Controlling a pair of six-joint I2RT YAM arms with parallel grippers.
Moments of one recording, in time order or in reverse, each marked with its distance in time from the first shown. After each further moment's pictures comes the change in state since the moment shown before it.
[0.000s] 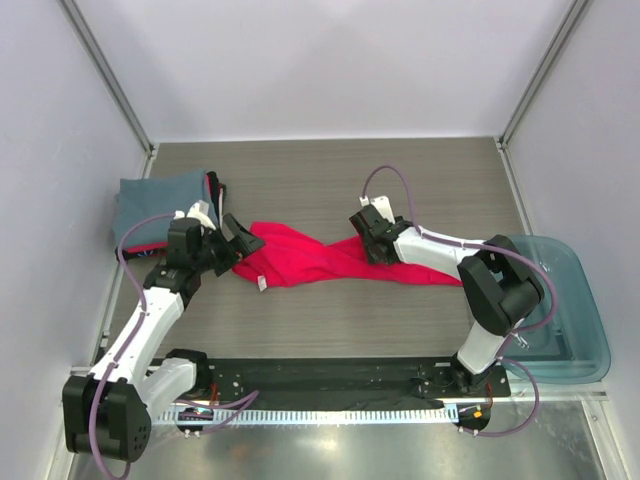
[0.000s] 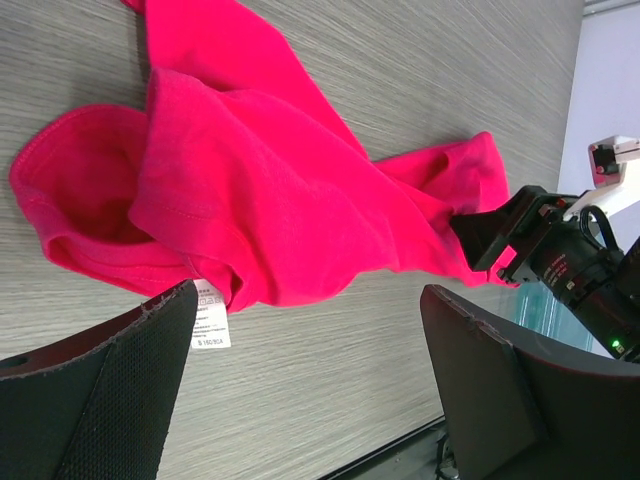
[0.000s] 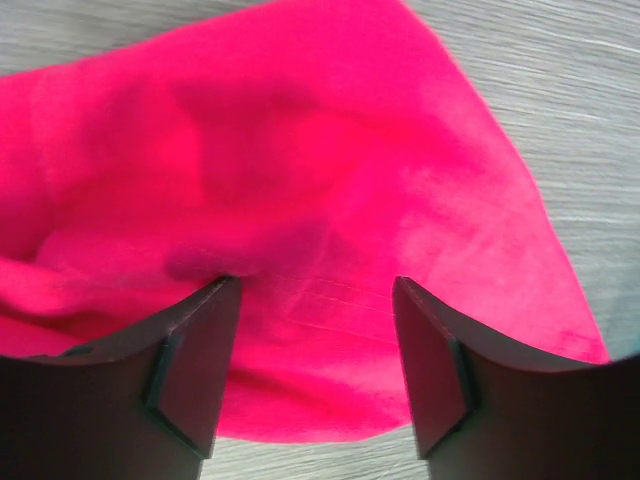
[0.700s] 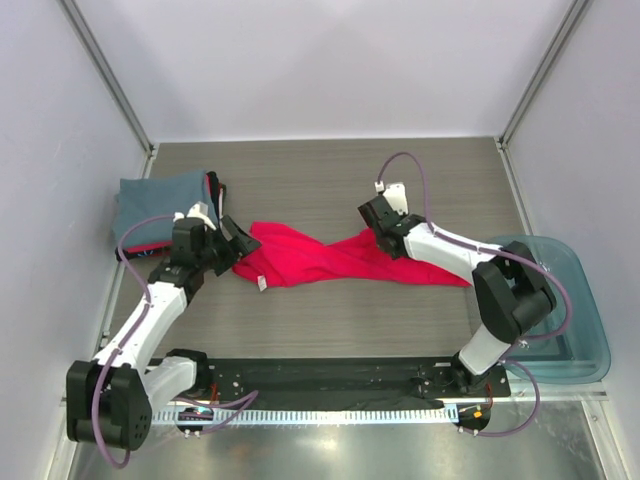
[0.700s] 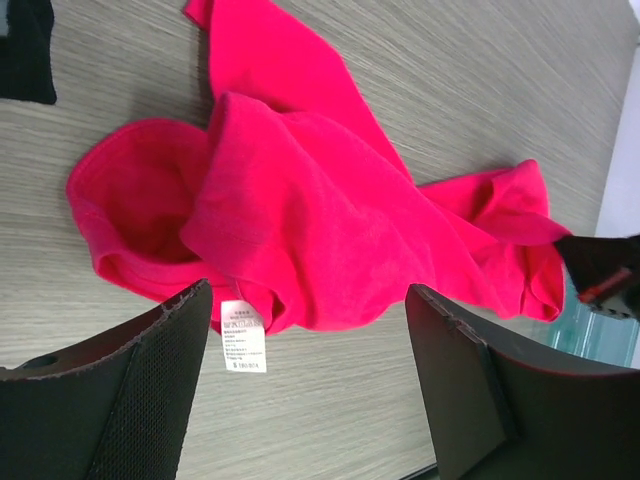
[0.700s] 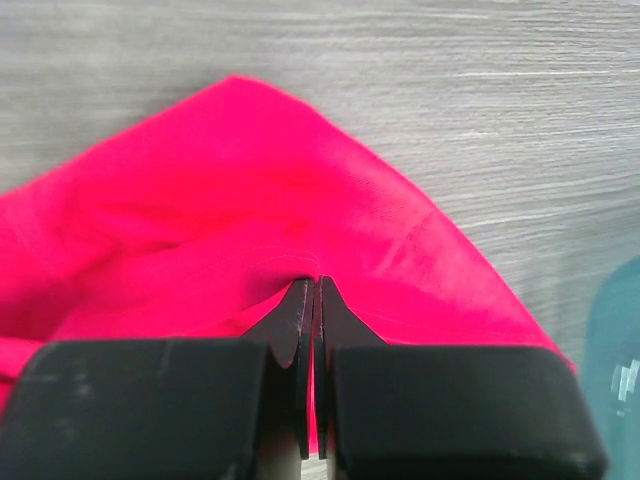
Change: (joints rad) left arm 0.000 0.058 -0.015 0.034 -0.082 0.000; right arm -0.041 -0.061 0.019 -0.007 0.150 0.069
